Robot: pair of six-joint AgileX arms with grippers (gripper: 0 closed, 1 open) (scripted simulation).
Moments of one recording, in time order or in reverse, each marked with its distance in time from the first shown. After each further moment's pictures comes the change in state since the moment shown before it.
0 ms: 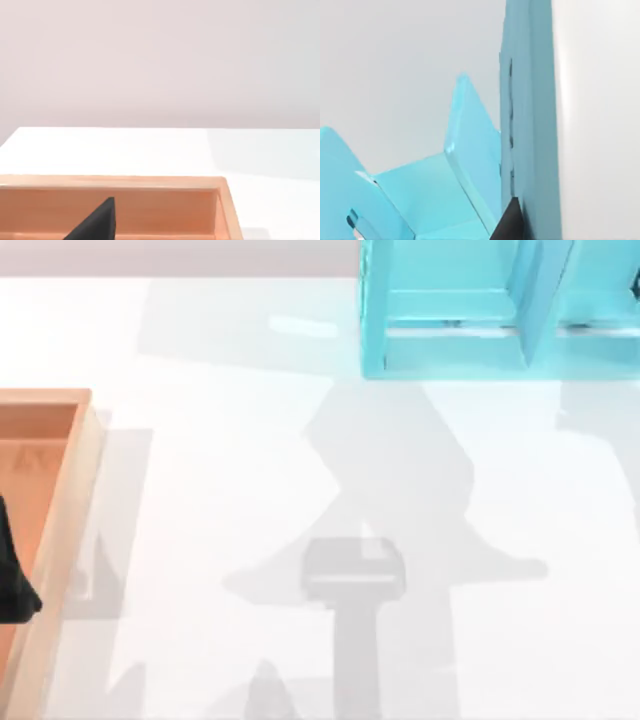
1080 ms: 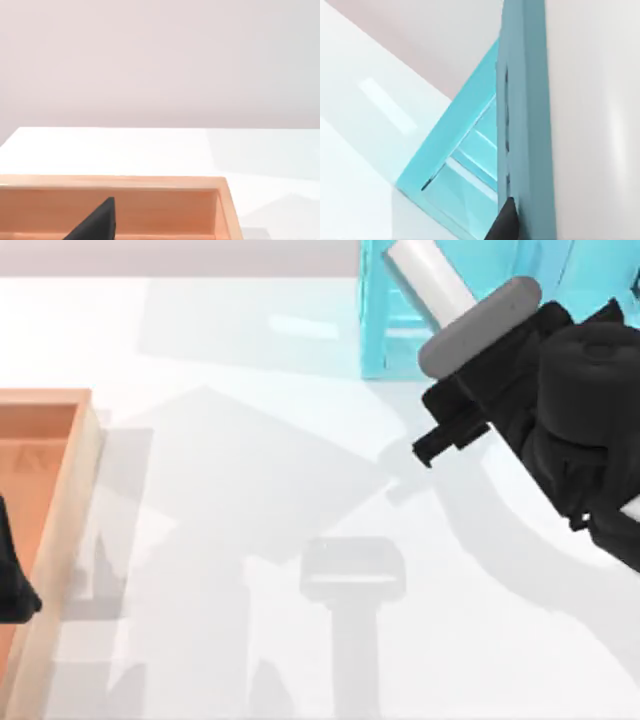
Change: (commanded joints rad) left arm 0.000 0.000 0.000 0.000 0.000 0.000; right arm 0.716 0.319 0.026 0.185 0.535 -0.864
